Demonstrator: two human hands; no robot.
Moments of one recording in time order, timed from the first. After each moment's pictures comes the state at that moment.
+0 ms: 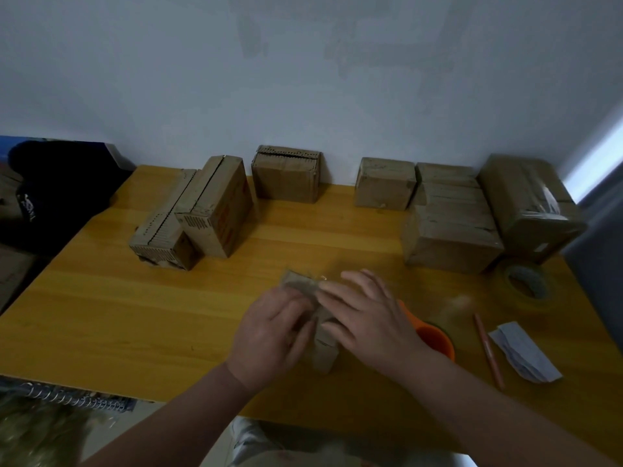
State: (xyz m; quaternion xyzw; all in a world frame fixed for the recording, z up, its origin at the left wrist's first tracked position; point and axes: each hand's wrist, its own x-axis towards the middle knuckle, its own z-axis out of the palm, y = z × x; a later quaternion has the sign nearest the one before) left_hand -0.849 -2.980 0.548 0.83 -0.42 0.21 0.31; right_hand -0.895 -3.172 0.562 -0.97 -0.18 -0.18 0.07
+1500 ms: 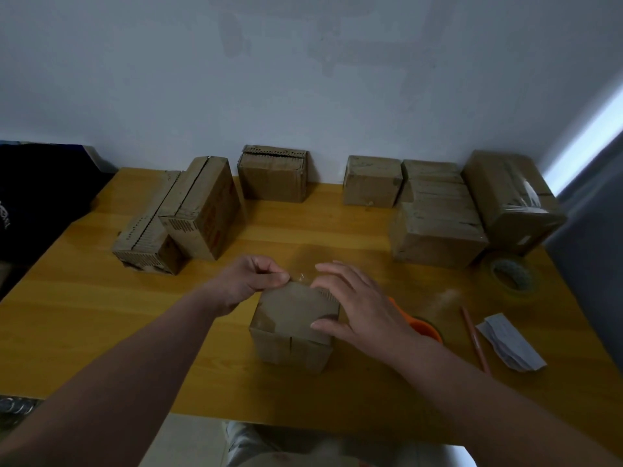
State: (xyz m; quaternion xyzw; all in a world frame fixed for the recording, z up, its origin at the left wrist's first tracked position) left_hand -0.760 -2.978 0.571 0.72 -0.16 -0.35 0.58; right_hand -0.889 -3.177 0.582 -0.97 -0.12 -0.02 0.22
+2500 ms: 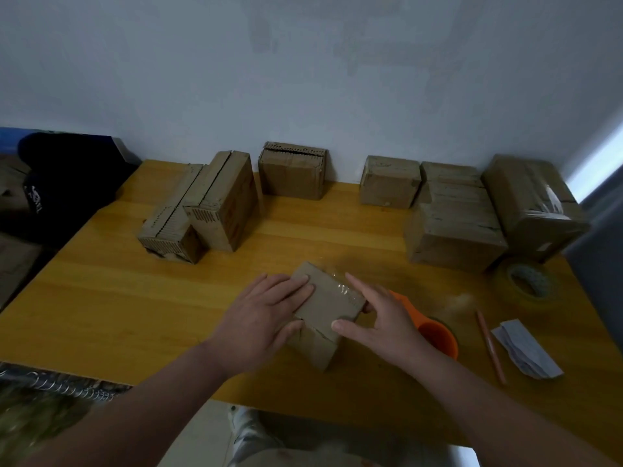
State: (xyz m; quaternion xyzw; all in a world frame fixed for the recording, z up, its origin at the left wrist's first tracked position) left_hand -0.830 -2.940 0.548 0.87 -0.46 0.08 0.14; right_hand -0.907 -3.174 0.561 -0.89 0.08 0.10 0.44
